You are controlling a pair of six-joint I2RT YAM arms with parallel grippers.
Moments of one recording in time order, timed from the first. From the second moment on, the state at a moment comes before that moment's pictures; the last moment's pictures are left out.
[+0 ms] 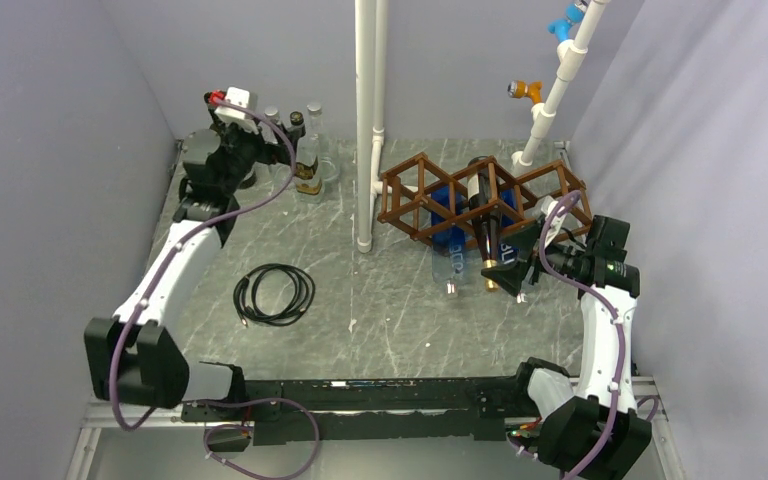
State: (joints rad) left arm -0.15 1.37 1.13 0.35 0.22 -0.05; right arm -0.36 0.94 0.86 -0.82 -1.27 -0.75
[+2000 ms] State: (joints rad) left arm -0.12 0.77 0.71 -0.30 0.44 -0.12; right arm -0.29 1.61 1.54 -1.31 -1.00 -1.58
